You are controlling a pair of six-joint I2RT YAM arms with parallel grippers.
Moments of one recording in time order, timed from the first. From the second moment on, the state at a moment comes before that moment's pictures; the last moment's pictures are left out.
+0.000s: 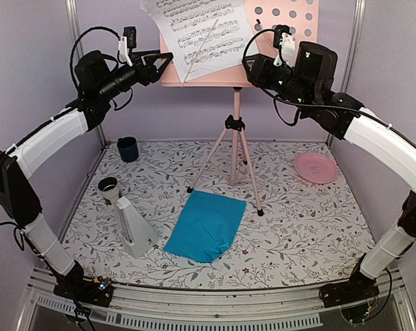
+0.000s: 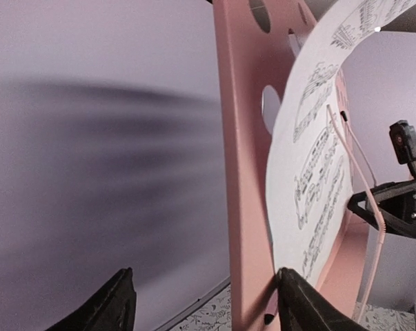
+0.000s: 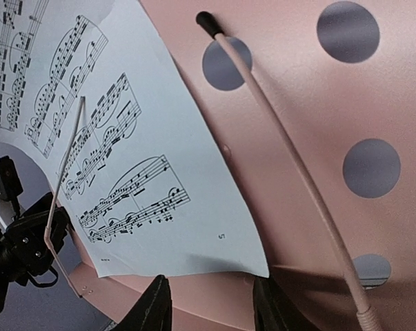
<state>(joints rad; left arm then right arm) -0.39 1.65 1.64 0.35 0.46 -0.20 0.79 1.58 1.75 -0.05 0.30 0.30</state>
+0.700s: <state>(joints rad) -0.39 1.66 1.67 0.35 0.49 -0.21 0.79 1.52 1.58 0.13 0.30 0.34</state>
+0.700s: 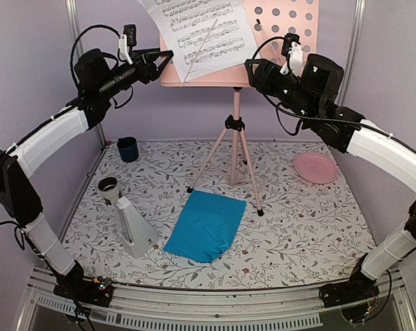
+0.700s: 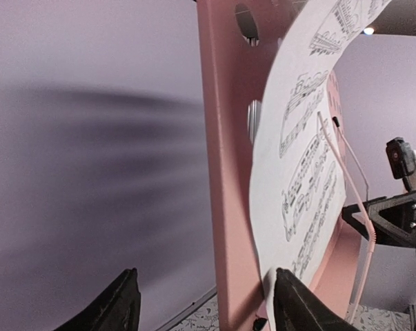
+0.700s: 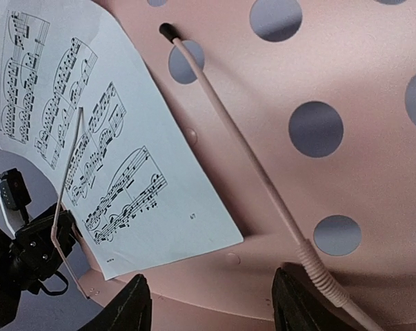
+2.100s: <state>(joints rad) -0.39 1.69 1.70 0.35 0.49 -0.21 0.75 1.61 1.51 0.52 0.14 0.42</state>
